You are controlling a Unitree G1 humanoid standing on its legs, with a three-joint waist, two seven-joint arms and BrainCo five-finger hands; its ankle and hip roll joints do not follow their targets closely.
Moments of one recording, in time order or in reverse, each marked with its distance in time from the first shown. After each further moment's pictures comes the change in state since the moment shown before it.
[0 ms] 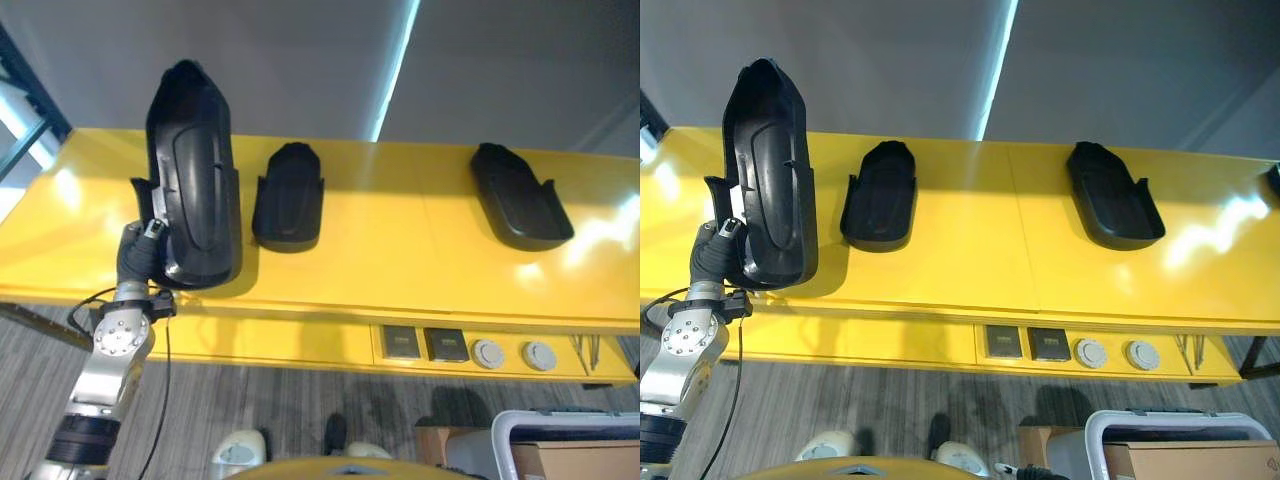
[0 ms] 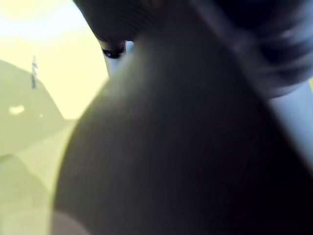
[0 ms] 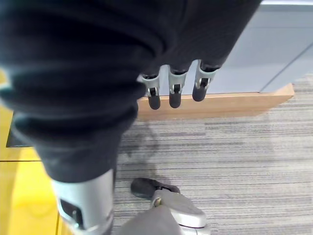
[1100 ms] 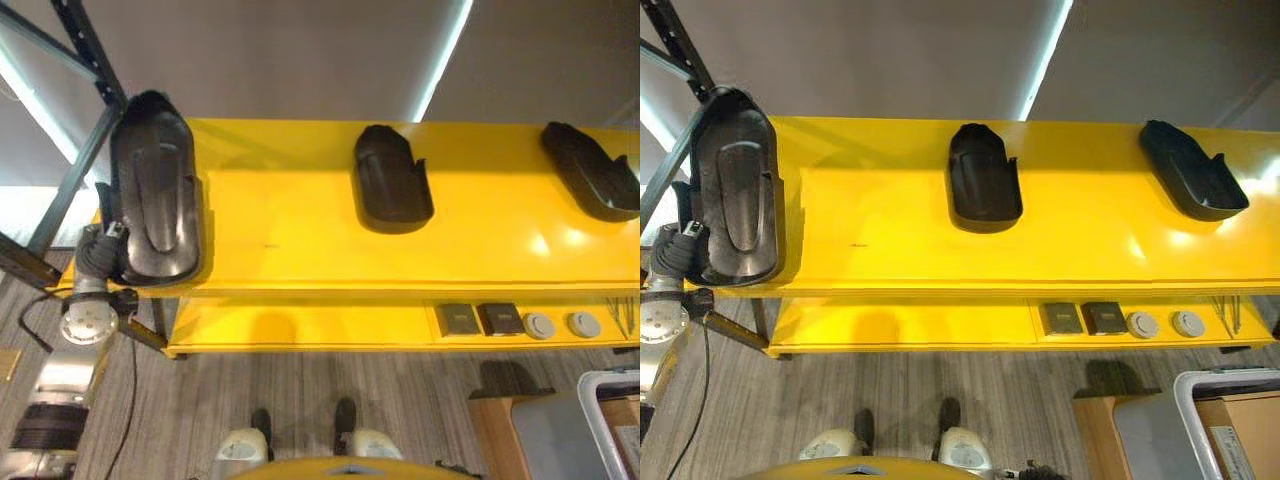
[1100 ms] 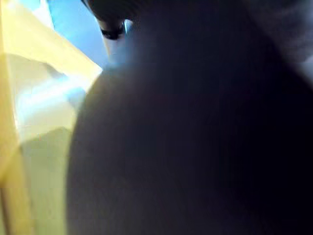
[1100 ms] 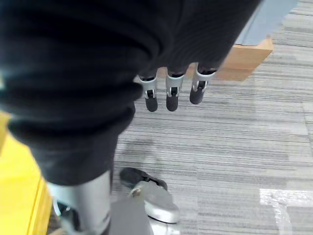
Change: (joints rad) left arm -0.096 0.187 0.057 0.206 0.151 0.204 0.039; right arm 0.051 -0.043 0.051 -0.101 -0.101 0.000 0.008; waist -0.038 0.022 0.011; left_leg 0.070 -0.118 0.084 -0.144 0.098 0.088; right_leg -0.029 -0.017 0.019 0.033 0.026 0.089
